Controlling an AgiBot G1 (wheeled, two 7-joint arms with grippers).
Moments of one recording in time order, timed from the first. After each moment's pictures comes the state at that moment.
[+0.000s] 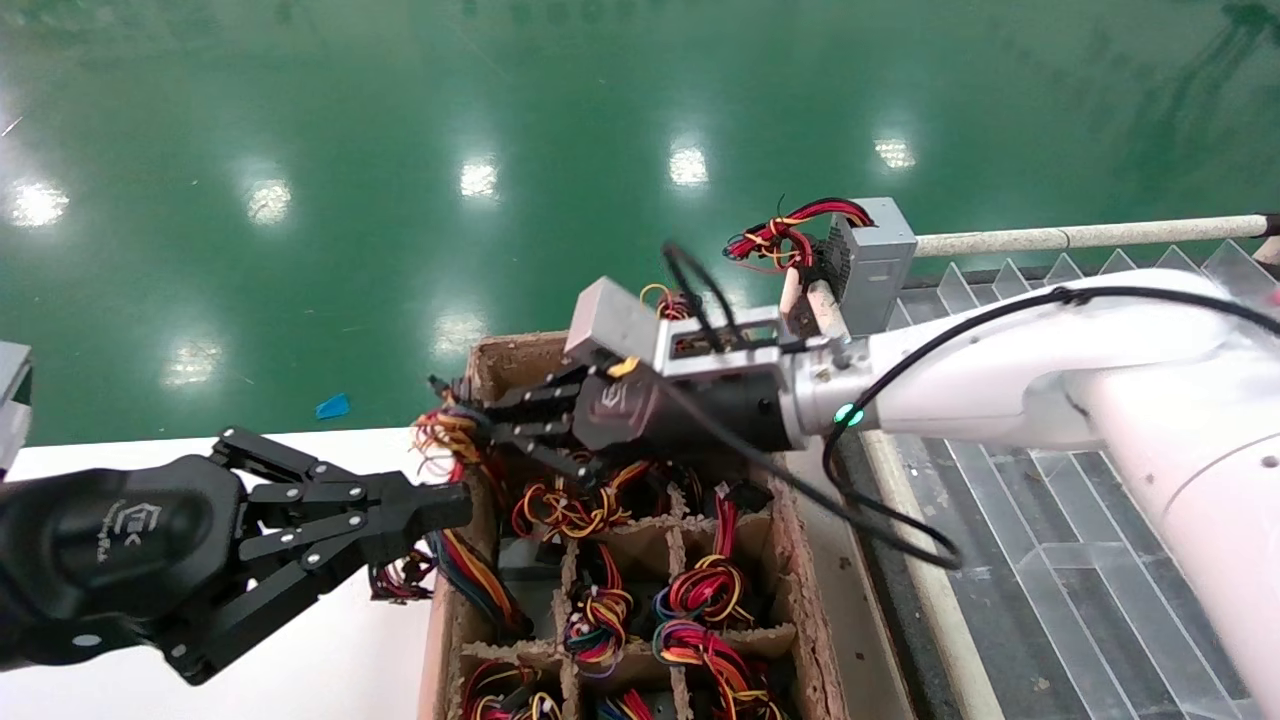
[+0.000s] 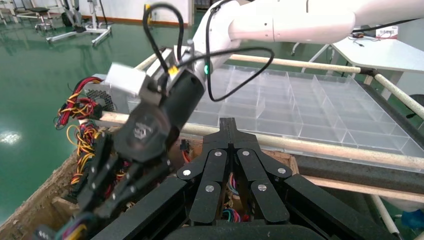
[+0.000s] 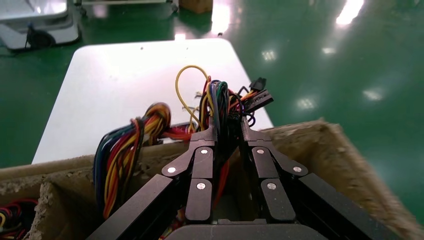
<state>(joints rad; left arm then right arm) -1.10 0.54 0.43 -1.23 0.61 1.41 -0.10 1.68 -1.31 -0.73 0.30 -1.12 -1.37 -0.23</state>
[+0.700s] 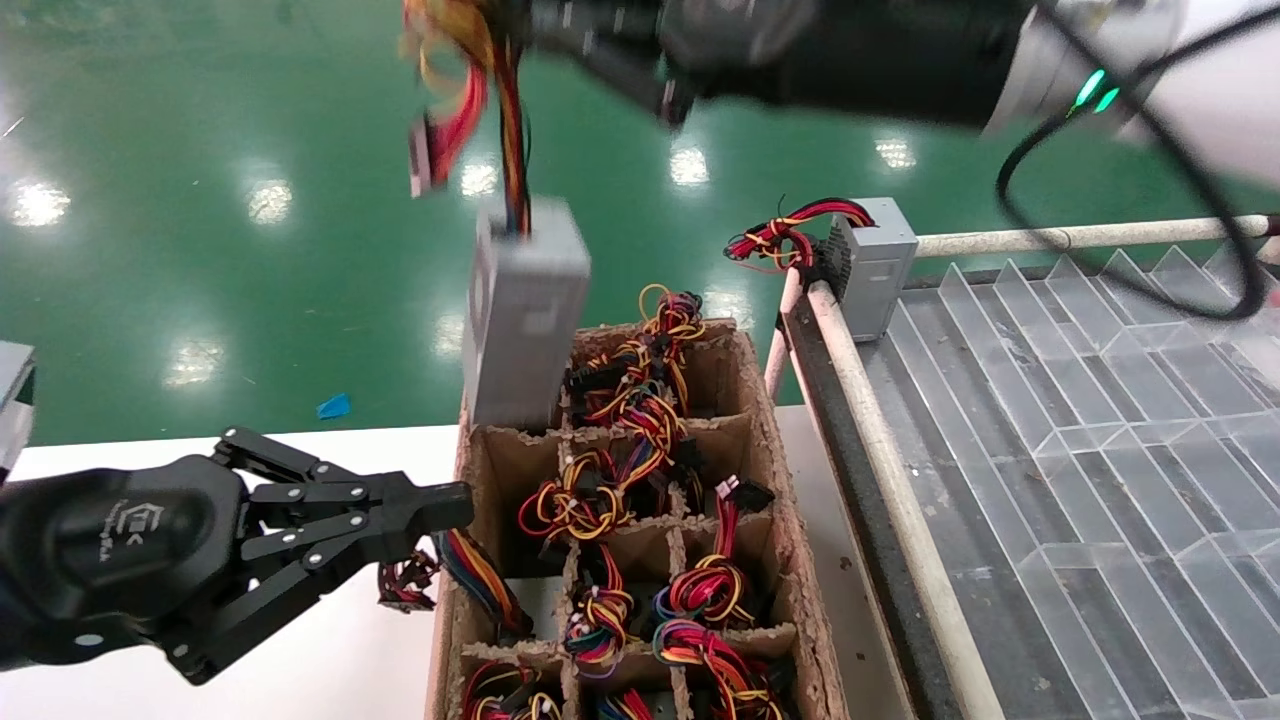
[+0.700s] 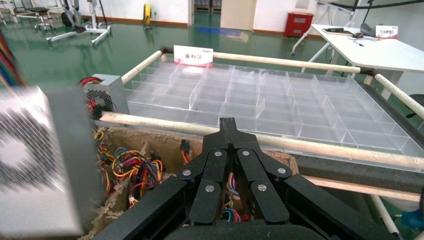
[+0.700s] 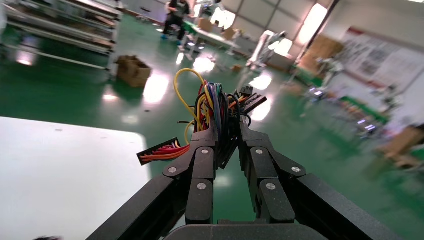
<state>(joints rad) -1.10 0.54 0.43 -1.23 0.61 1.41 -0.10 1.88 -1.13 -0.60 0.50 -0.99 -1.36 -0.20</state>
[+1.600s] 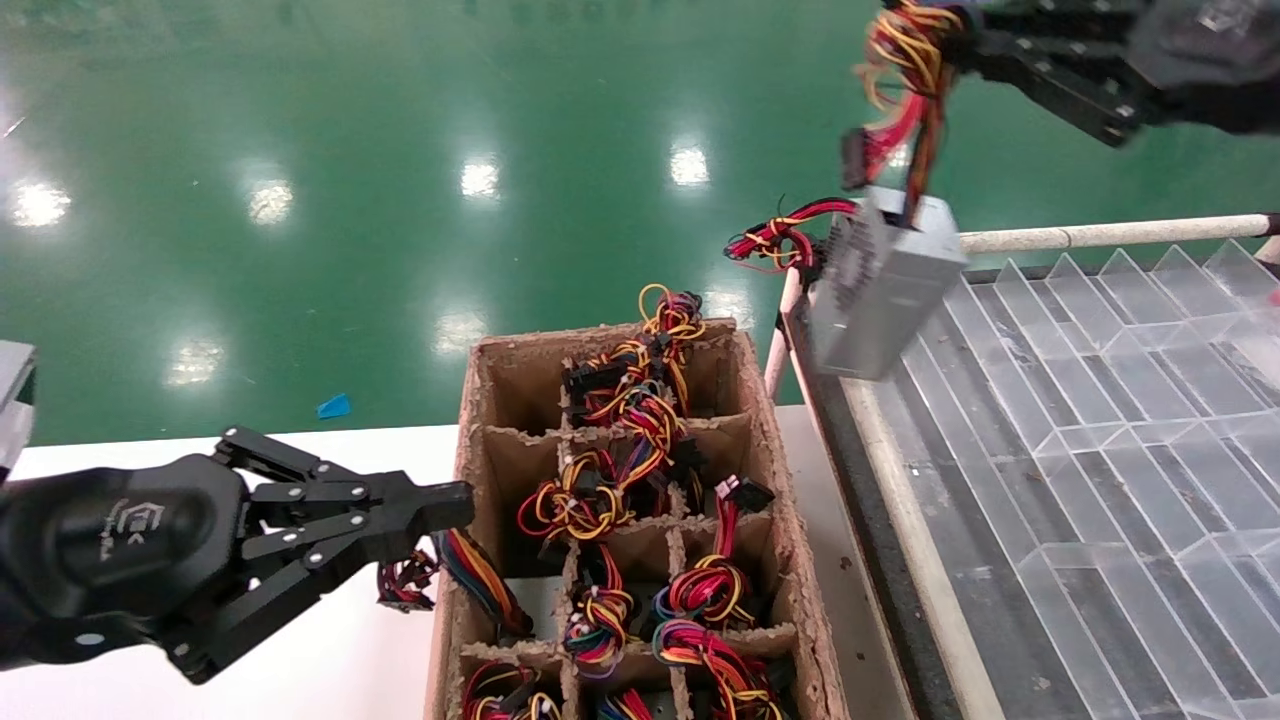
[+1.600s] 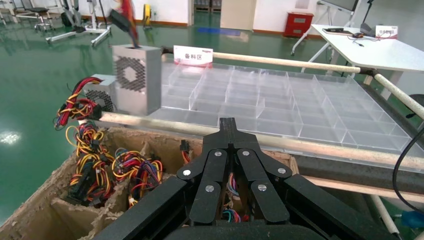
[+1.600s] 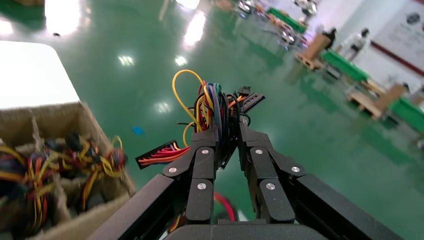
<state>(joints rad) -1.10 0.54 0.43 -1.23 0.61 1.41 -0.10 1.93 -0.74 -0.60 0.47 -1.08 -1.40 -0.18</state>
